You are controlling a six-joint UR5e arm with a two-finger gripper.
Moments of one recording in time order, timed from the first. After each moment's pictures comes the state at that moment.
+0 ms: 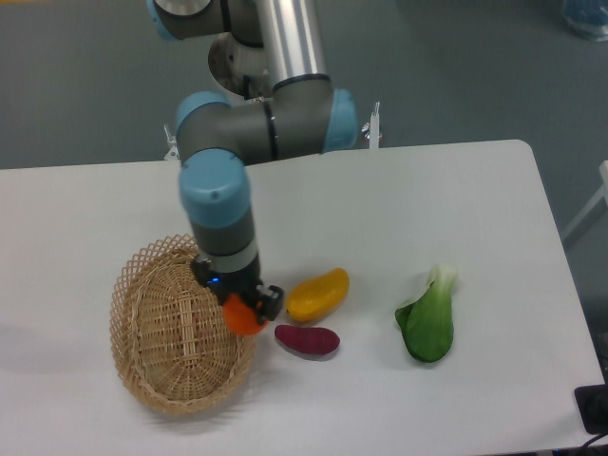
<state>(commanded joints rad) 2.11 -1.96 -1.65 -0.99 1.57 0.66</state>
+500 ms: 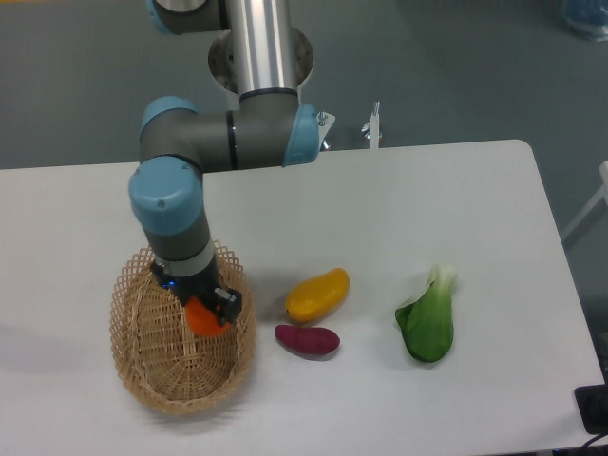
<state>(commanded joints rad) 2.04 -1.98 -1.65 -0.99 1.58 0.60</state>
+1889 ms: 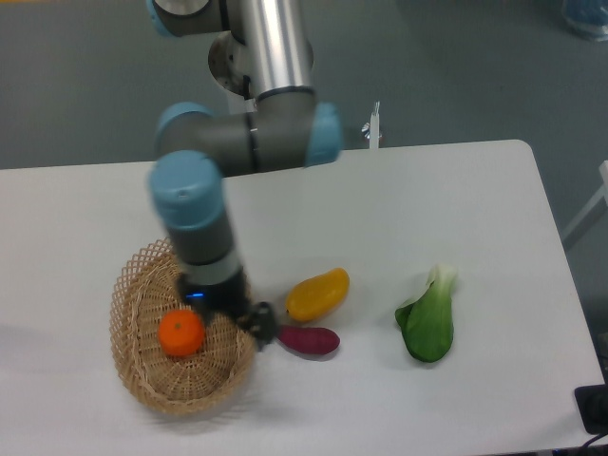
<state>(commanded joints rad) 2.31 -1.96 -1.57 -0.92 1.63 0.95</state>
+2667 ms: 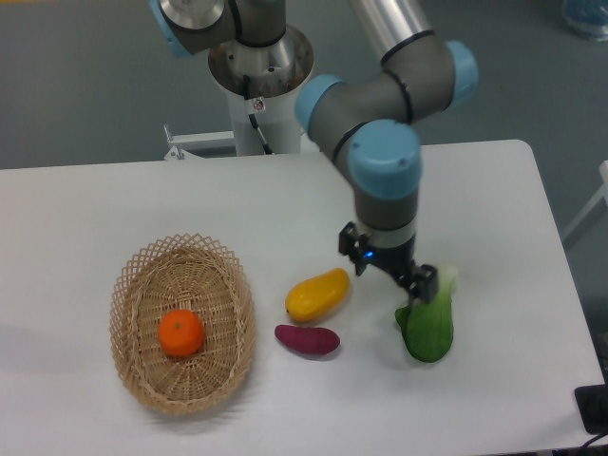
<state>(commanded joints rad) 2.55 -1.93 -1.58 -1.08 1.63 1.31</state>
